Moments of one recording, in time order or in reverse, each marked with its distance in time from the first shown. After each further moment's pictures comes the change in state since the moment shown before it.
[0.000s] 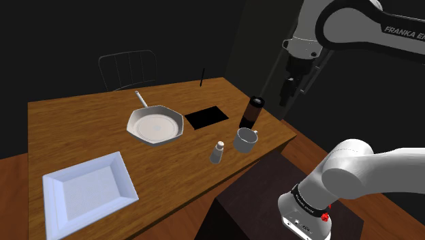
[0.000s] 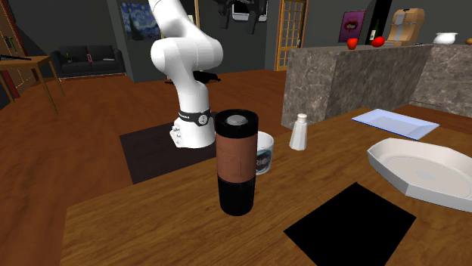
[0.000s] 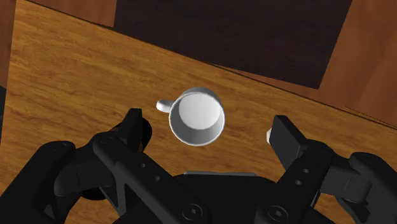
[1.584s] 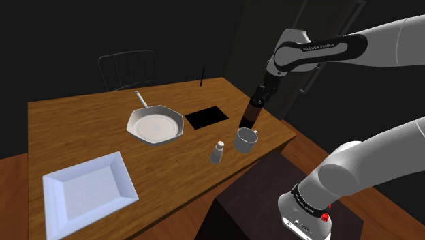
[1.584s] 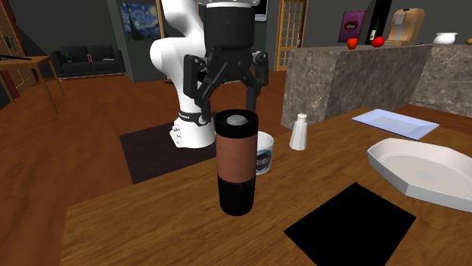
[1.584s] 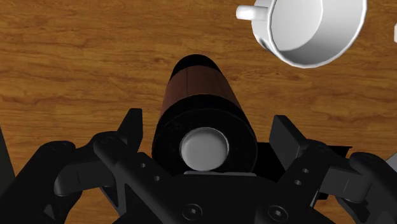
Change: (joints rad) arm -0.122 0.437 -0.244 -0.042 0.010 0.624 -0.057
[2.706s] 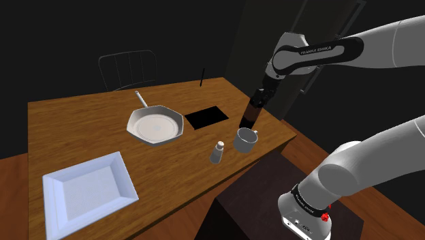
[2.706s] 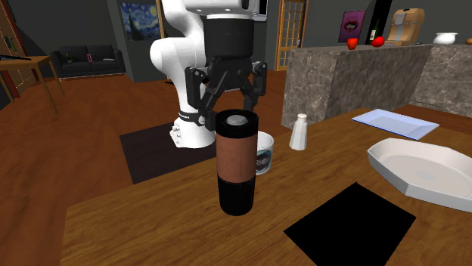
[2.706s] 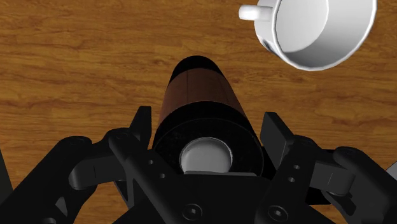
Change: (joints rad) arm 0.000 0.014 -0.003 -0.022 0.000 0.037 -0.002
